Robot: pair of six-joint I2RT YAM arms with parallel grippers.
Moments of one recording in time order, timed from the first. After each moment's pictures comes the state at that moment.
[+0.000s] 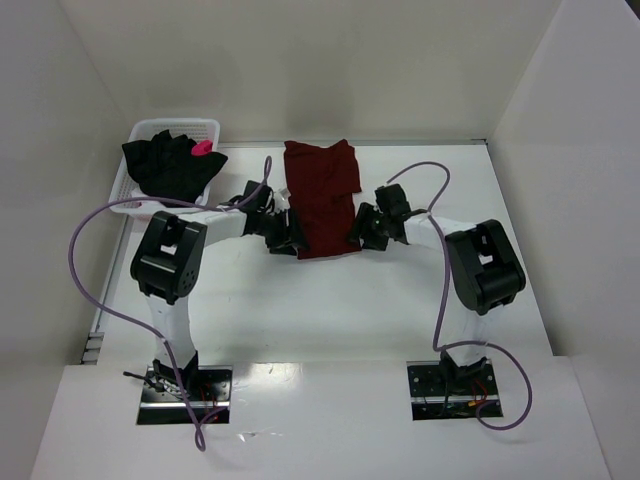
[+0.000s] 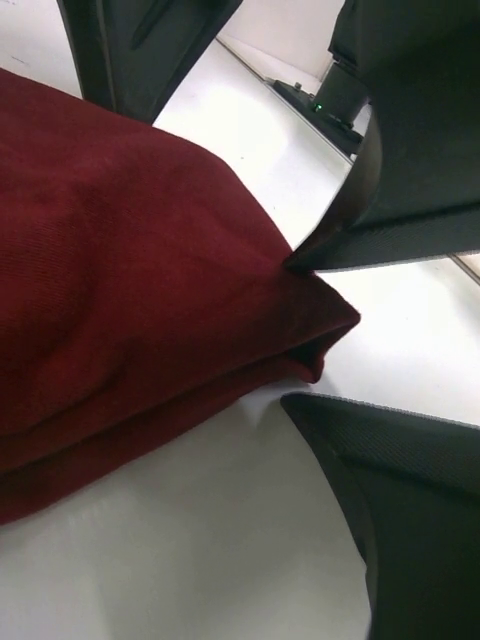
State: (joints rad) left arm -0.33 1.97 1.20 -0.23 0.59 -0.54; right arm 0.35 1.81 1.02 -0.12 -0.20 0.66
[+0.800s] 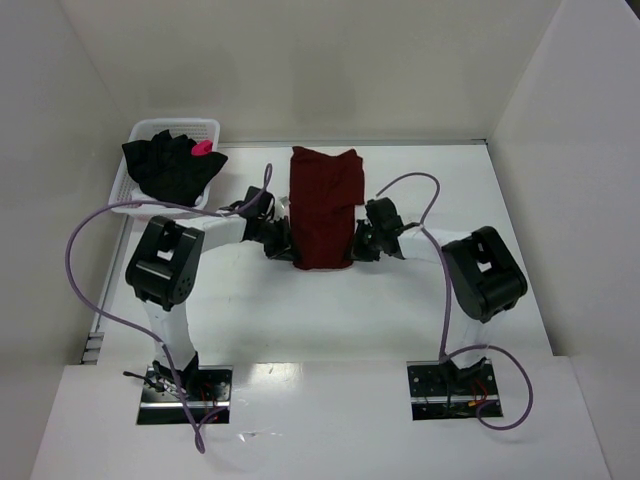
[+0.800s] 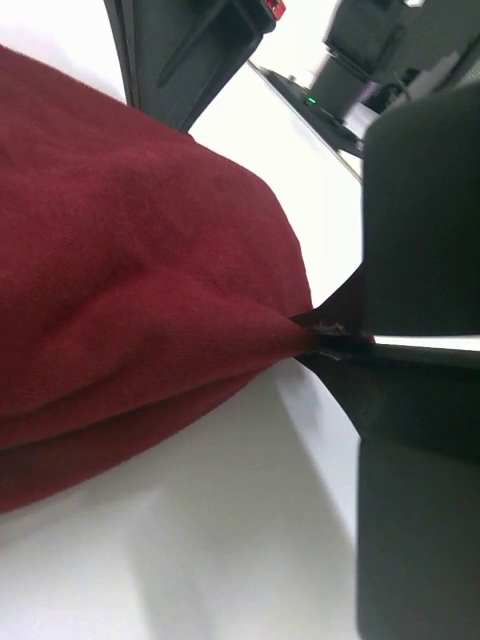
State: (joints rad) left arm -0.35 1.94 1.15 -0.26 0.56 -0.57; right arm 0.42 1.79 0.94 -0.04 -0.22 0.68
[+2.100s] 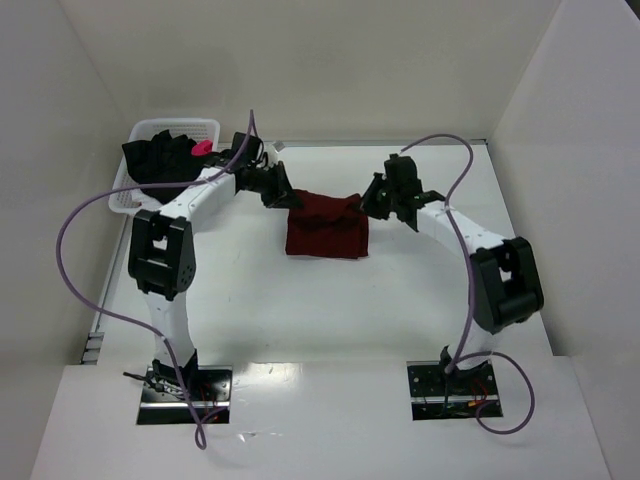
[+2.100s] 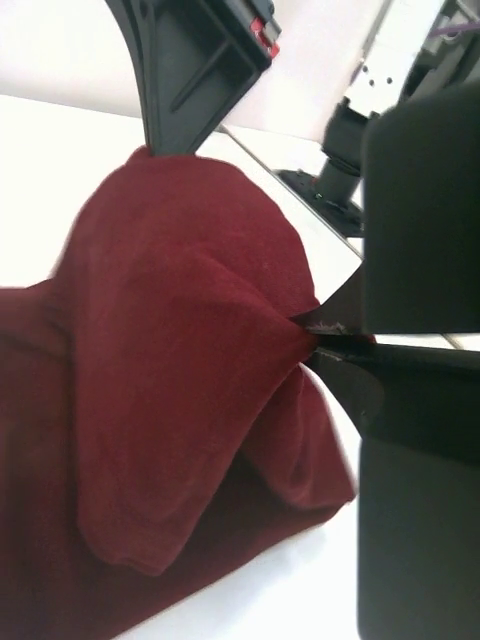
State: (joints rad) left arm -0.27 1.94 1.59 -0.55 0.65 -0.53; right arm 0.34 1.61 1.14 -0.20 -0.15 0.77
